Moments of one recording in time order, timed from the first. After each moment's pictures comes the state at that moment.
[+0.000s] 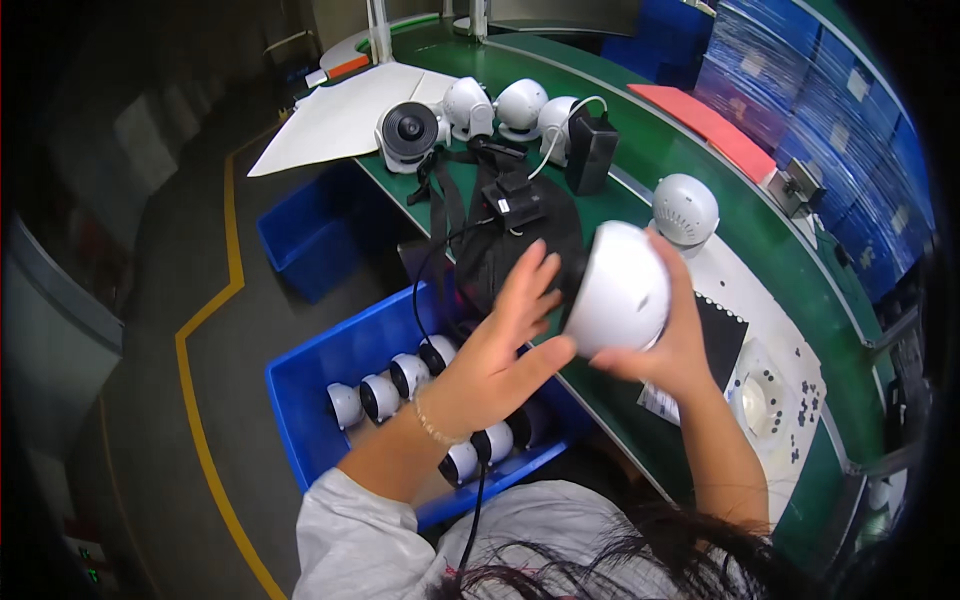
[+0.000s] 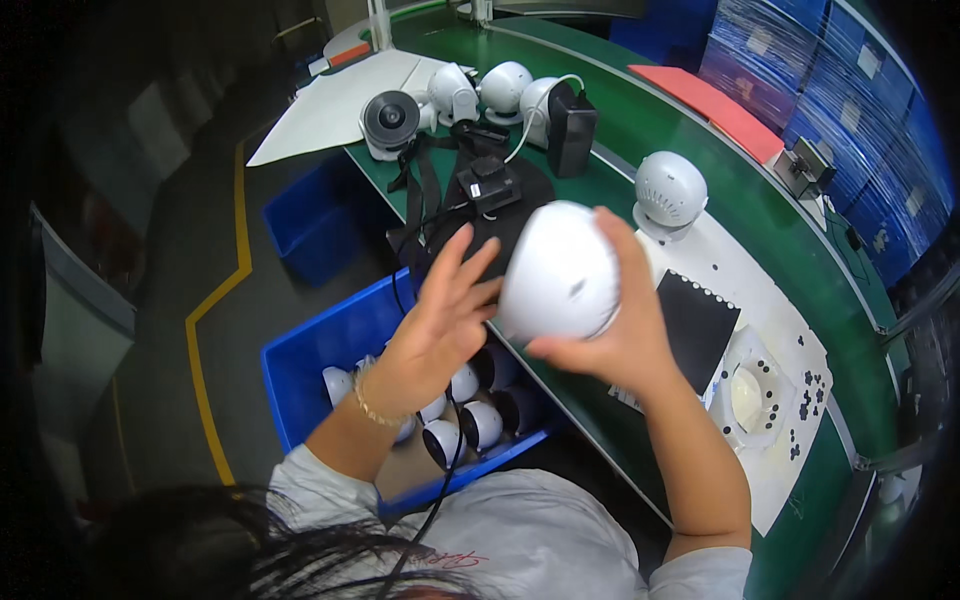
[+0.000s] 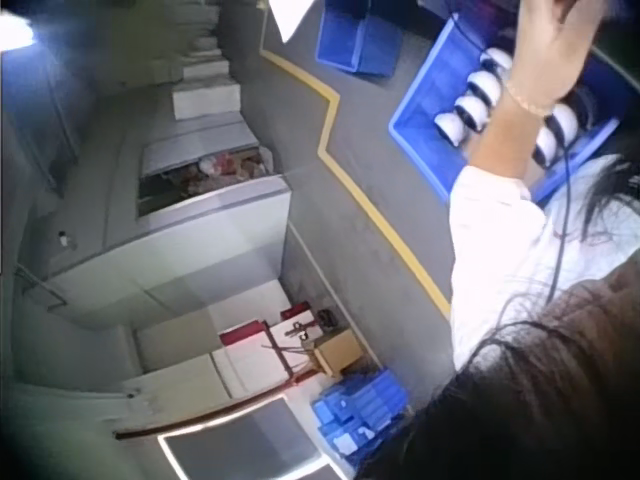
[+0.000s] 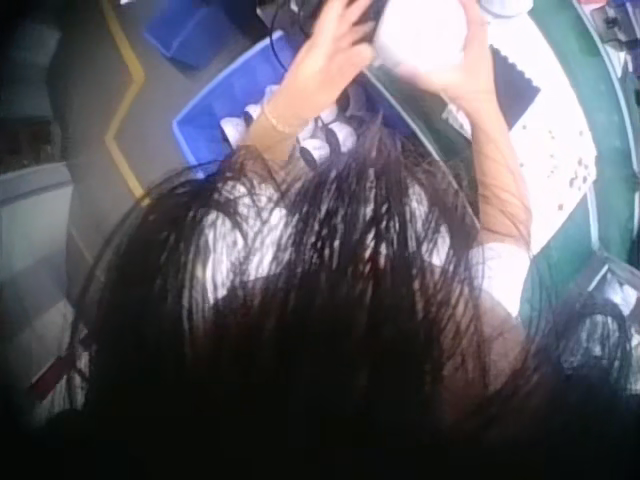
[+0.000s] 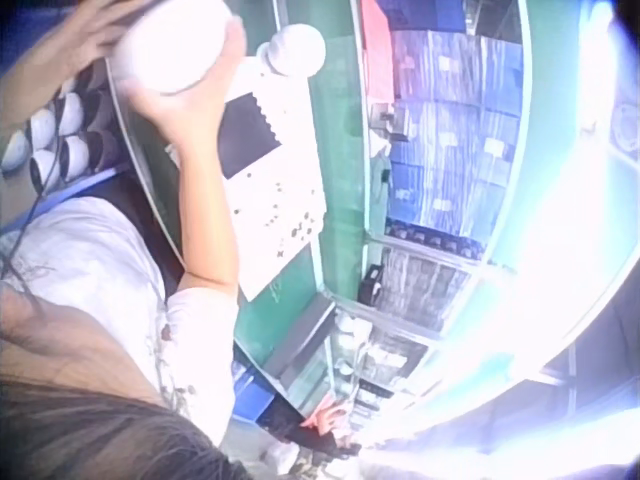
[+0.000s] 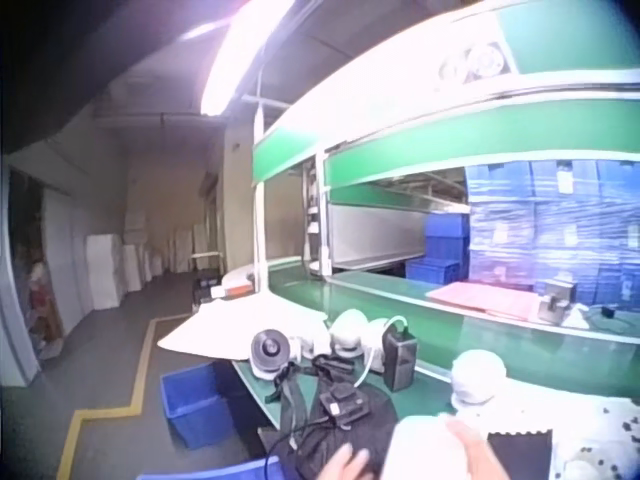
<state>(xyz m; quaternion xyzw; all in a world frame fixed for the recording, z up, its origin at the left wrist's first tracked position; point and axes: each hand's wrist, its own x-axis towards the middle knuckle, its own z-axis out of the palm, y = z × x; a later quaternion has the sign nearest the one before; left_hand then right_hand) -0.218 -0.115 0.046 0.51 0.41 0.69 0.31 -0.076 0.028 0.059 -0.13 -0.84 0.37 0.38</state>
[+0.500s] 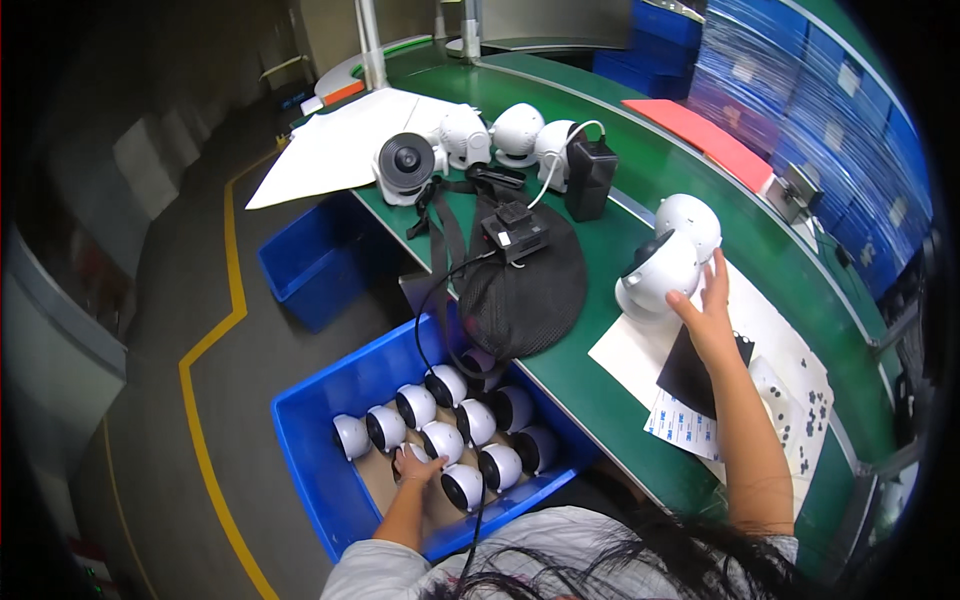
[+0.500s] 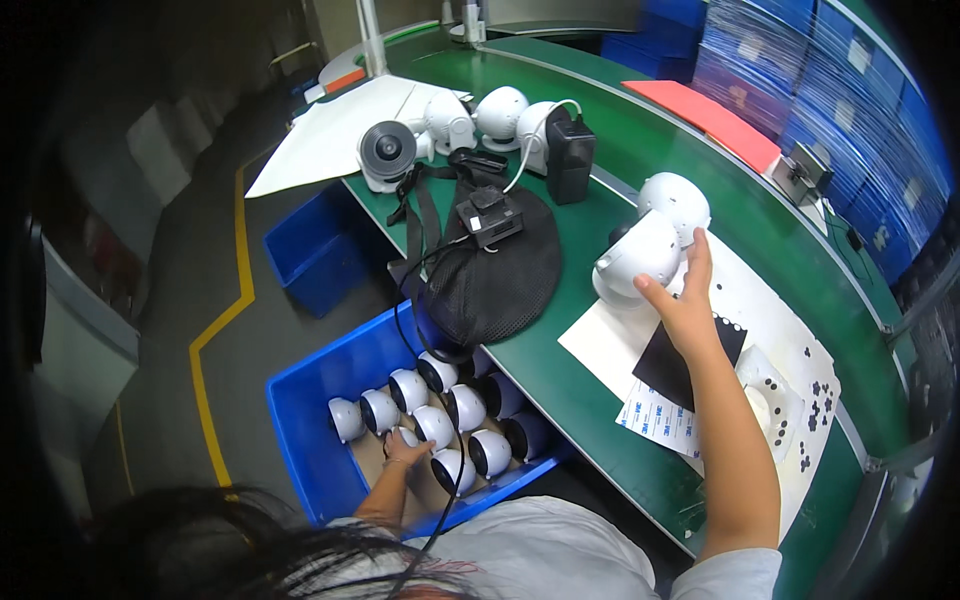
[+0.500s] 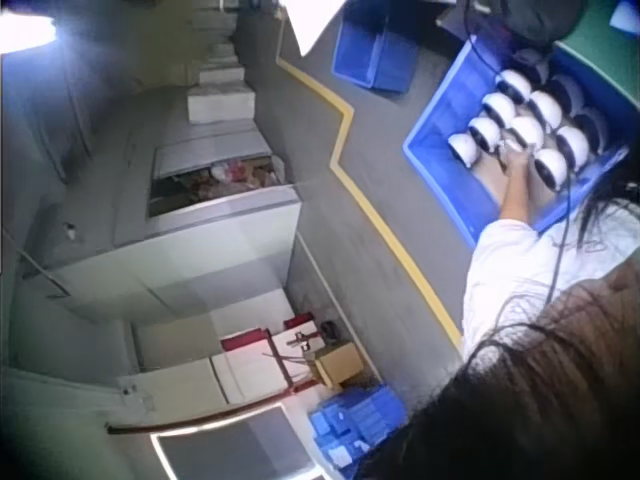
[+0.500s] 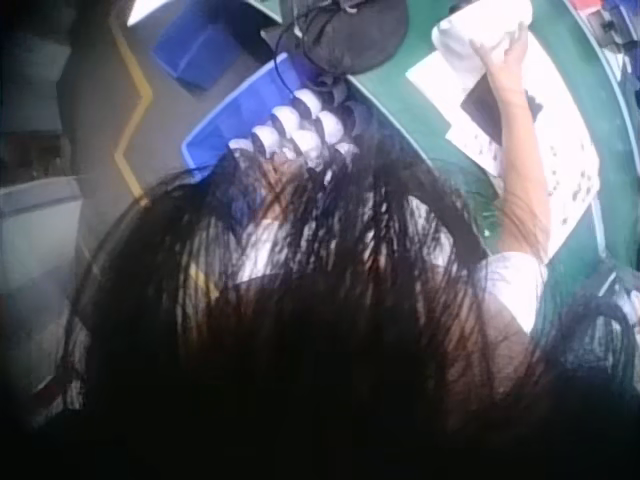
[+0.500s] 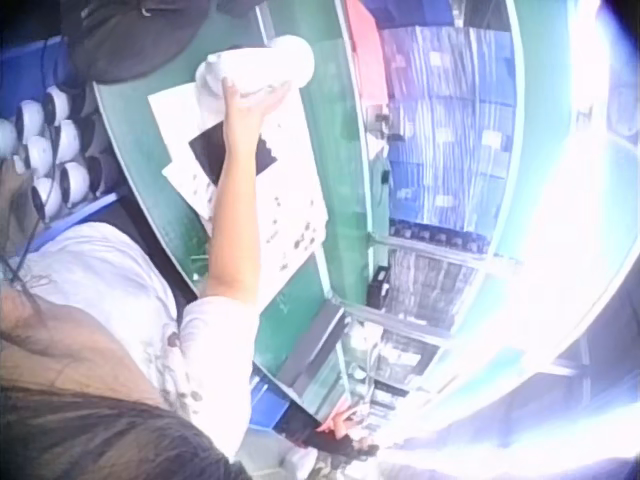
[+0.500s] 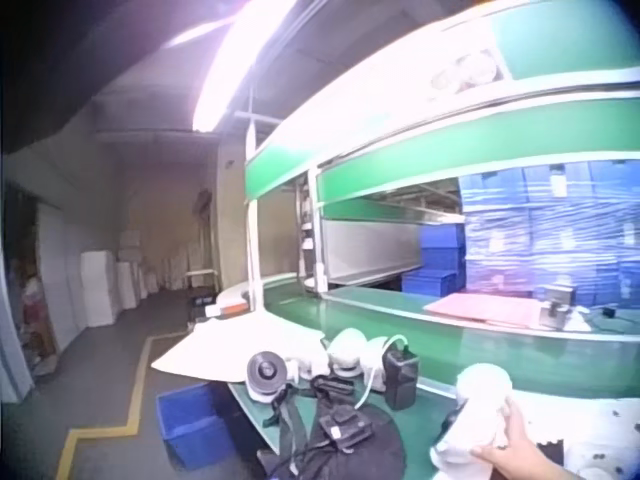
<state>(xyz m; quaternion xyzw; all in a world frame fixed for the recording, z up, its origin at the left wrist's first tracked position) -0.290 -0.222 -0.351 0.11 0.93 0.24 0.23 -0.039 0.137 0.005 -0.35 -0.75 0.36 0.43</state>
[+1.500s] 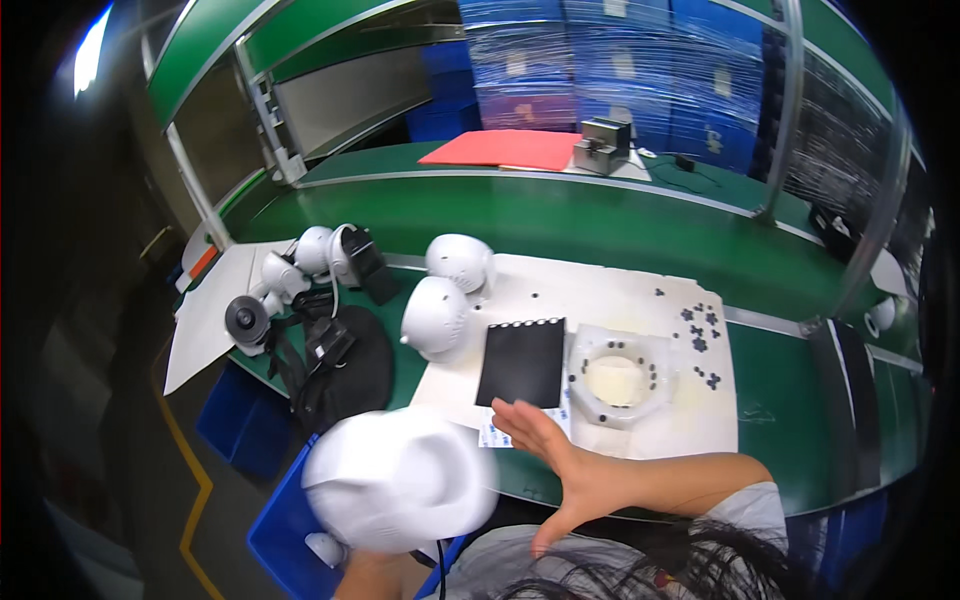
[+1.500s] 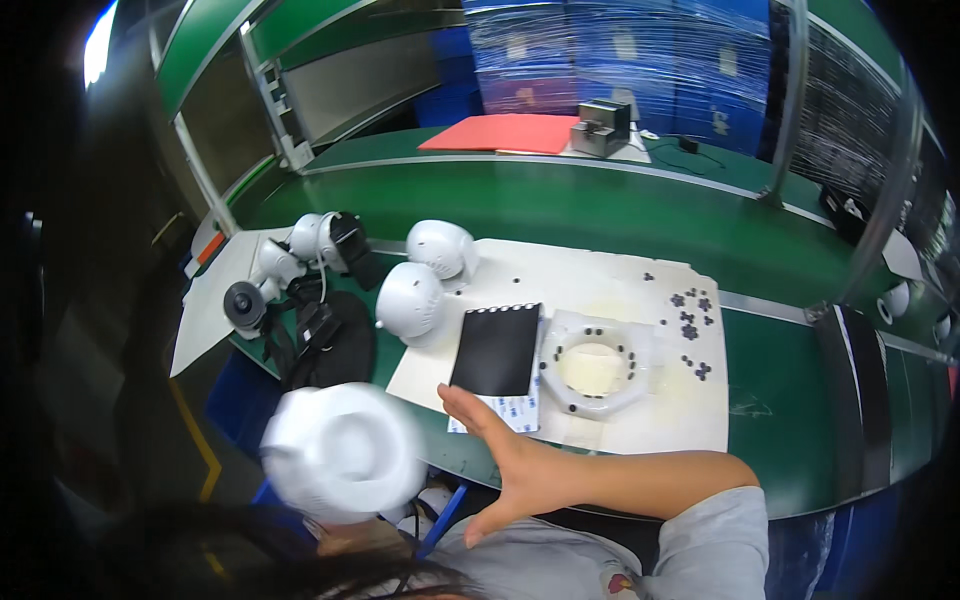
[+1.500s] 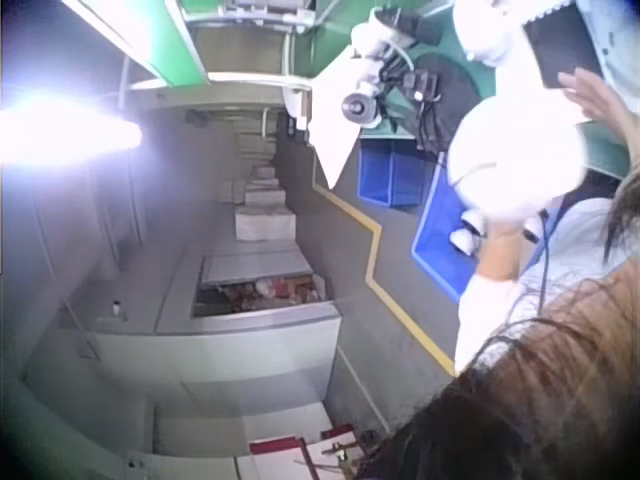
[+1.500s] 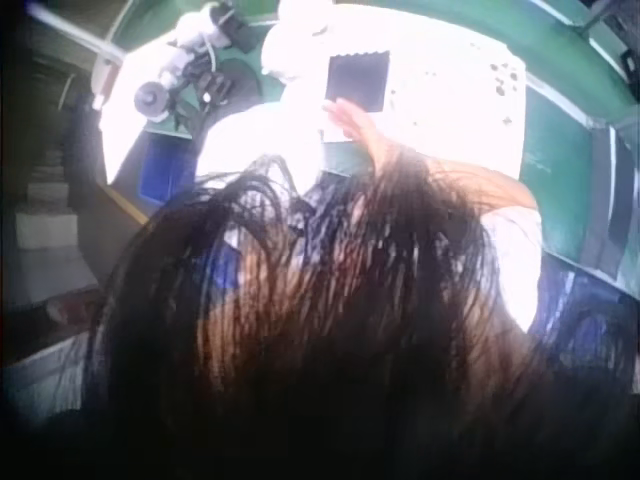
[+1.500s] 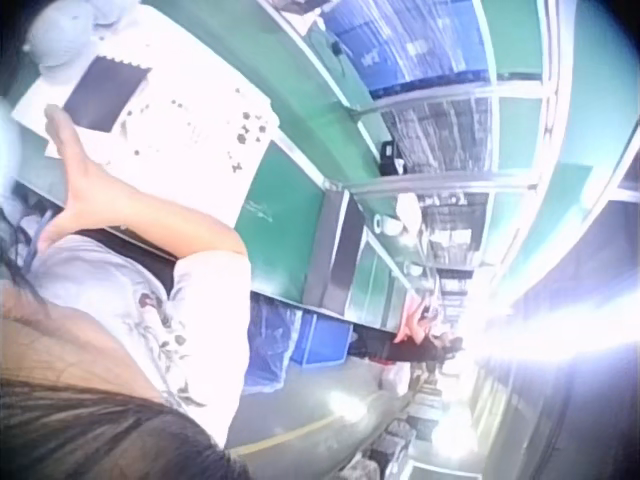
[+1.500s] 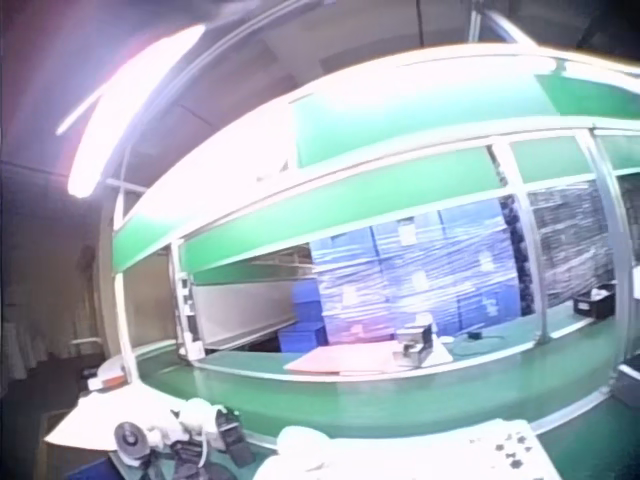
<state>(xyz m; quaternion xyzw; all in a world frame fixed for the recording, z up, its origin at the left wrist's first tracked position) -0.139 -0.108 0.004 0.43 0.39 0.65 0.49 0.084 -0.018 0.054 -0.02 -0.77 0.57 0.30</state>
